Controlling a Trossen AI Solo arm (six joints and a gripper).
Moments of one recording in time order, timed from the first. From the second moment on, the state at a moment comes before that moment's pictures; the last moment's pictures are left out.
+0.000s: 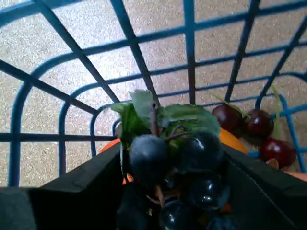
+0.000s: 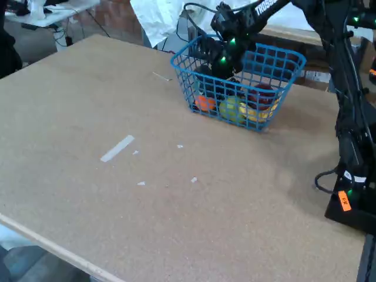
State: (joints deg) arm -30.0 126.5 87.5 -22.0 -16.0 -17.3
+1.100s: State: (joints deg) arm -29.8 106.9 87.4 -17.5 -10.9 -13.9
